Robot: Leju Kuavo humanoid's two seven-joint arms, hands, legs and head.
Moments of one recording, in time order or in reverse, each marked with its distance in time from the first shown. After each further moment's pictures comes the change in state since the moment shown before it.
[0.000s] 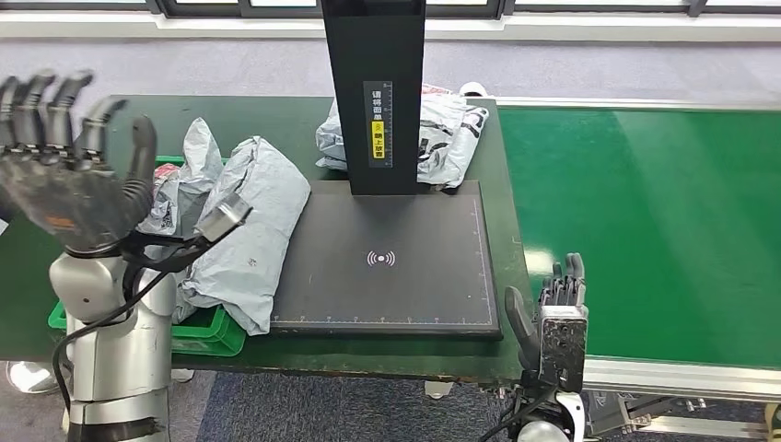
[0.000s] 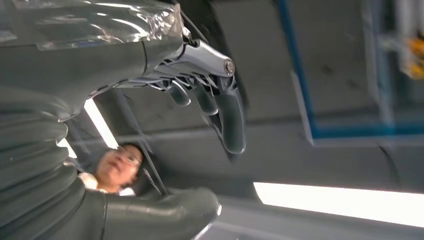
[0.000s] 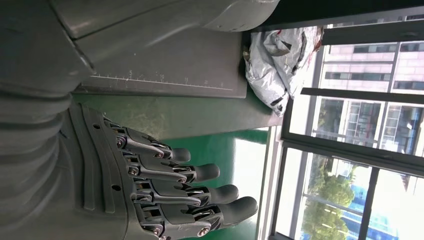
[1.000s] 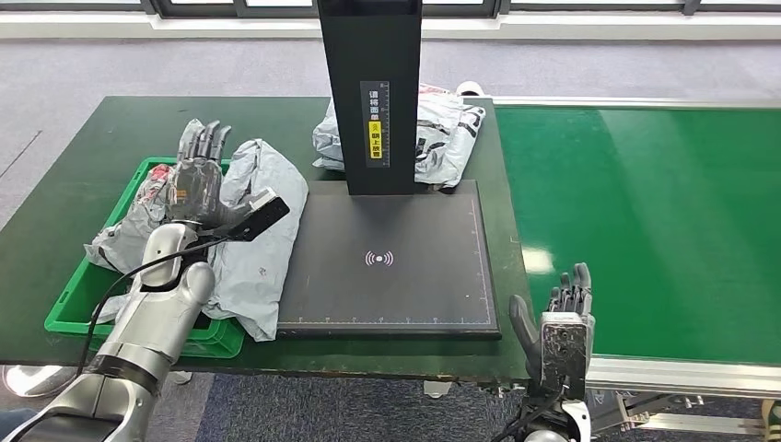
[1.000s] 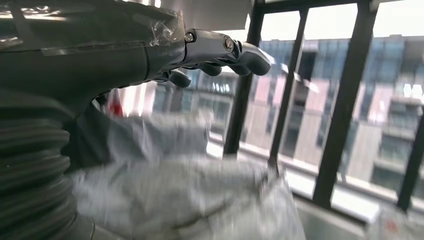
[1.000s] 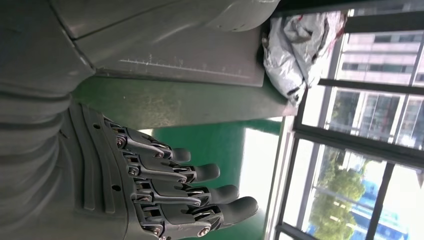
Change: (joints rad) left arm -0.171 0.164 -0.254 0.743 0.425 -0.449 0.164; right arm 0.036 -0.010 -0.018 -0.018 0.054 0.009 0.033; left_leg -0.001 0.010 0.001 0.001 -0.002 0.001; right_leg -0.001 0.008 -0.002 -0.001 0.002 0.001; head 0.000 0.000
